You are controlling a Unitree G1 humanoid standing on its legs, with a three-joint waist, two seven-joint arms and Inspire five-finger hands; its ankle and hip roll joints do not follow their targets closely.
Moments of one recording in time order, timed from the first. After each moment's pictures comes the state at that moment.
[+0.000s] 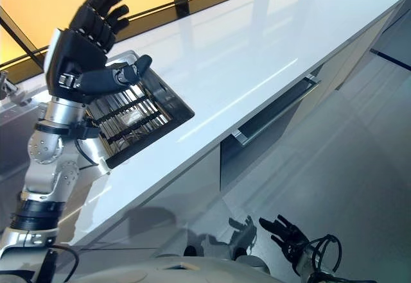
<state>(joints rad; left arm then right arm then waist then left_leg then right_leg) -0.23 0.55 0.05 -0.13 -0.55 -0.30 -0.14 -0.01 -0.29 0.04 1.18 0.64 0.03 0.16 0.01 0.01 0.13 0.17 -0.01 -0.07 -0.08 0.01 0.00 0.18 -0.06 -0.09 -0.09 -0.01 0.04</state>
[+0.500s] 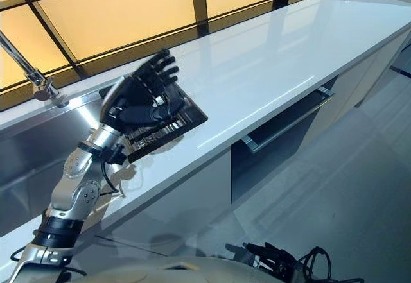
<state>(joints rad) -0.11 0.48 -0.13 -0.13 -0.71 -0.02 -0.42 0.00 -0.24 0.13 1.29 0.64 0.10 0.19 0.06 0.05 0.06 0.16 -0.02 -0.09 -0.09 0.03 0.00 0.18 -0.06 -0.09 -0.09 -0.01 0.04</state>
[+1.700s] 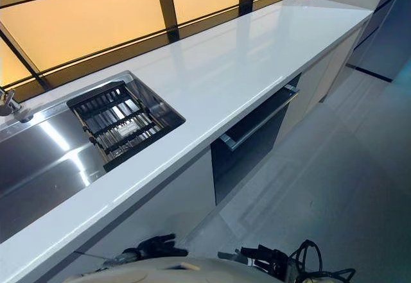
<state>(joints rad) -0.05 0.21 -0.27 1.28 -0.29 0.00 -0.08 -0.05 -0.21 0.14 1.34 0.56 0.15 0.18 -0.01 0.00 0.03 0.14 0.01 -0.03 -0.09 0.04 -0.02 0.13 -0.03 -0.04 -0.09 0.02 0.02</state>
